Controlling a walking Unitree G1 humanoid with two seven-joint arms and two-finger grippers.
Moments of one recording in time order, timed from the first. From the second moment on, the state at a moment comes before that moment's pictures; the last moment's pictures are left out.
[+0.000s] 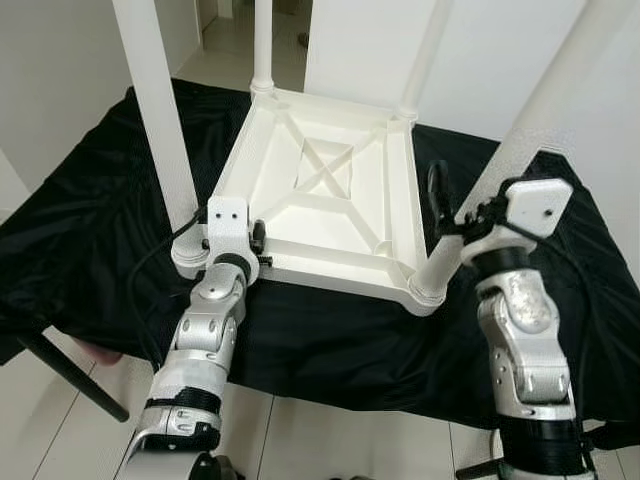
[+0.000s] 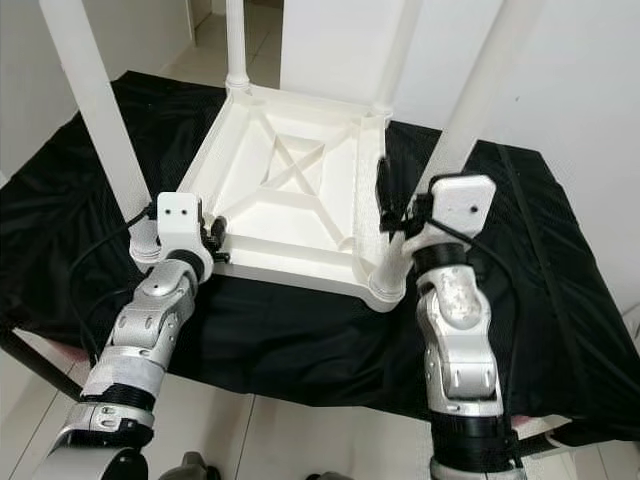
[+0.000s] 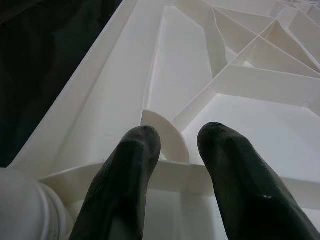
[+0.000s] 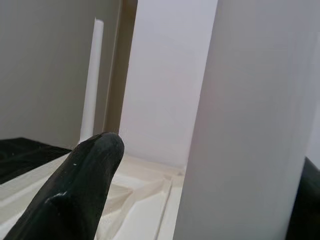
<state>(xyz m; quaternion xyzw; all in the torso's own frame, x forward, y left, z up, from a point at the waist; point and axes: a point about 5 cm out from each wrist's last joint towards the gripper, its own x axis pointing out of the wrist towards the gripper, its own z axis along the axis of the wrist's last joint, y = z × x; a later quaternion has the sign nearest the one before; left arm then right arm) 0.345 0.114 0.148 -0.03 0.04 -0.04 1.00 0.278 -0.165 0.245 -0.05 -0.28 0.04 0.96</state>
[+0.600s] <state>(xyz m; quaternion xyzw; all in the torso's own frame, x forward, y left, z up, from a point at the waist) 0.345 0.110 0.148 -0.03 0.04 -0.04 1.00 0.278 -0.167 0.240 -0.05 -0.27 0.04 0.96</state>
